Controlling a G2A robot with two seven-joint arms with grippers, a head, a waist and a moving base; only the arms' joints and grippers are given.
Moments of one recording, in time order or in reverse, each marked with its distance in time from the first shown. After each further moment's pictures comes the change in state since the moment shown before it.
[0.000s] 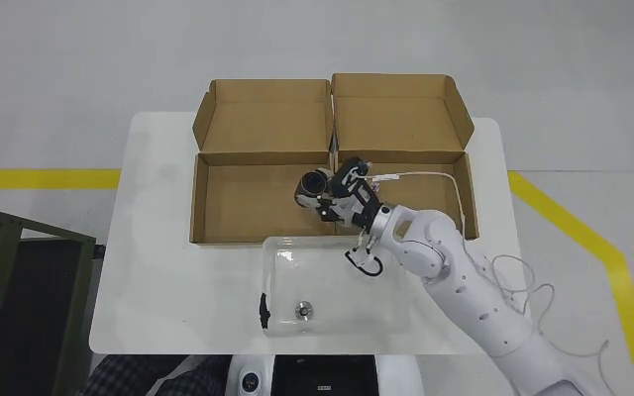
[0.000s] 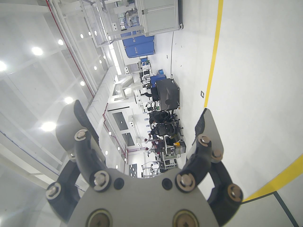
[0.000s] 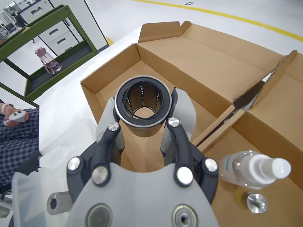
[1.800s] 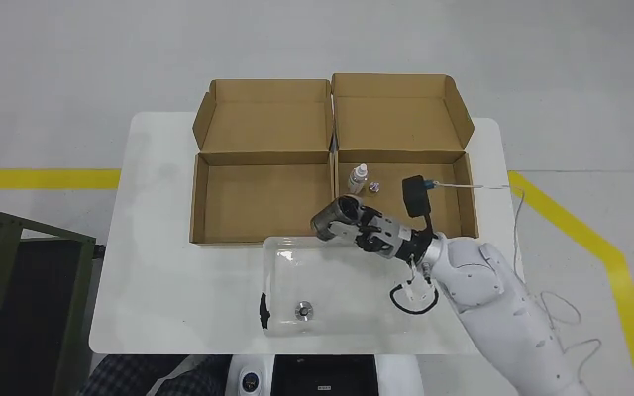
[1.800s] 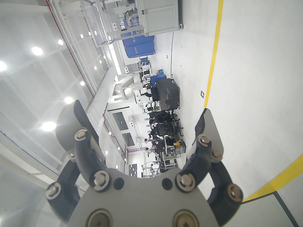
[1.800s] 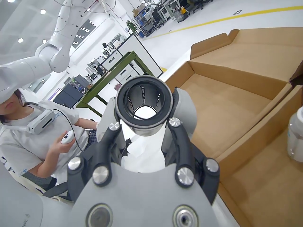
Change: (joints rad) left arm 0.000 0.000 0.000 0.000 0.000 0.000 0.000; right arm -0.277 0.096 0.255 -0.154 0.607 -0.321 0.129
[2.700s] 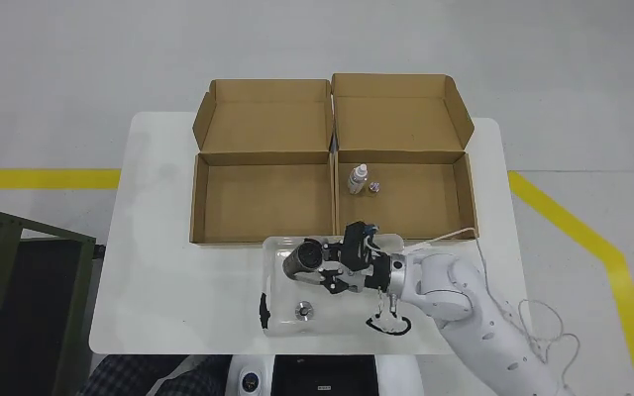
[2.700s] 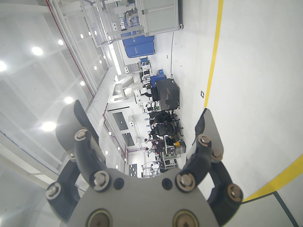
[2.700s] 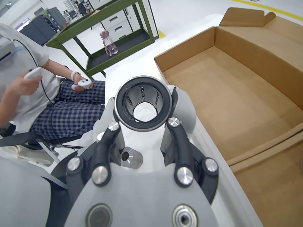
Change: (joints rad) left arm 0.000 0.000 0.000 0.000 0.000 0.000 0.000; right arm -0.016 -0.012 -0.111 -0.093 -0.442 -0.033 -0.012
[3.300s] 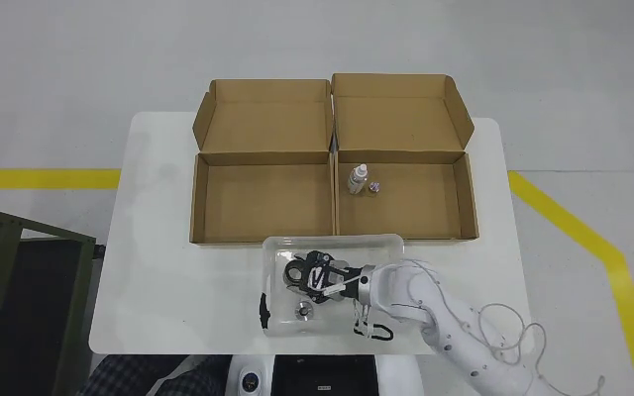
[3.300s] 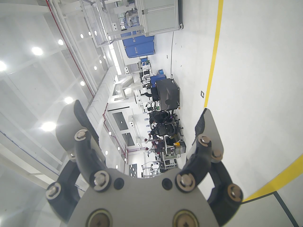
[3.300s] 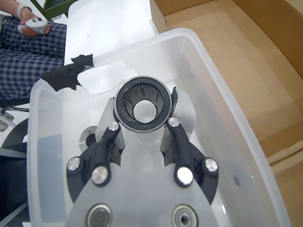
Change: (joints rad) left arm 0.000 0.000 0.000 0.000 0.000 0.000 0.000; right arm 0.055 -0.032 -0.179 0.078 -0.429 0.098 -0.013
